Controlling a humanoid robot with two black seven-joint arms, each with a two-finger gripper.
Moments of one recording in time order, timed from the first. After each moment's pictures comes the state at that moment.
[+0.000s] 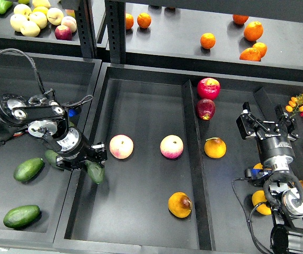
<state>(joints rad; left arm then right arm) -1.25 0.34 0.43 -0.89 0.18 -0.49 0.49 0.13 0.01 1.53 1.12 0.33 0.37 -0.12</state>
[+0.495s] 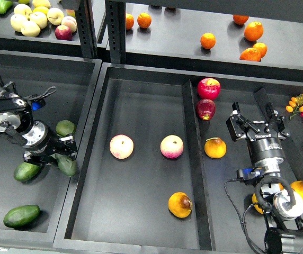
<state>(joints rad) -1.19 0.51 0.43 -0.91 0.24 -0.49 0.49 0.13 0.01 1.50 1.12 0.33 0.38 -0.12</state>
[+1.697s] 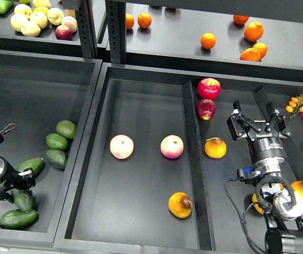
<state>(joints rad) -1.00 0.55 0.42 -0.88 0.29 -0.49 0.49 0.13 0.02 1.50 1.13 0.33 0.38 -0.12</state>
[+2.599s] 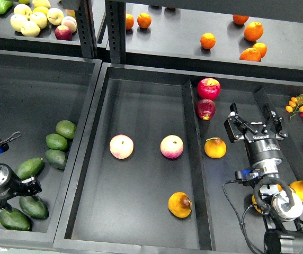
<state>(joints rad) -0.97 0.54 0.41 -0.87 0.33 -0.49 0.49 0.13 0.02 1.48 1.12 0.33 0.38 -0.13</state>
